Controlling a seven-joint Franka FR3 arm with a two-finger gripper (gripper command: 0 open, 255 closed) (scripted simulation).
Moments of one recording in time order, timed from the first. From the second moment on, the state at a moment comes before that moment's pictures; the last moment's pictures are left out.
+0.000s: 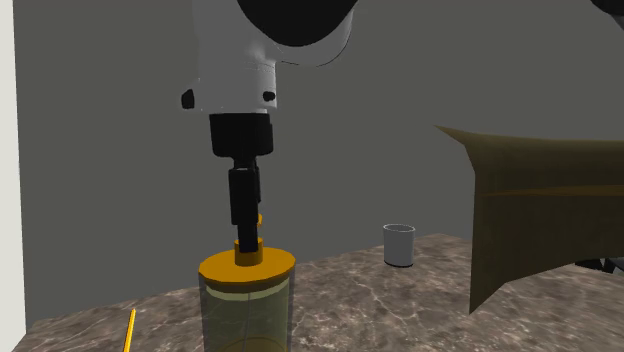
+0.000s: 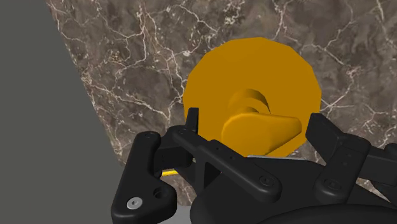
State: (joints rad) arm -0.11 0.48 -0.04 -1.48 -0.17 1.96 -0.29
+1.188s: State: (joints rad) arm -0.11 0.48 -0.04 -1.48 -0.17 1.96 -0.29
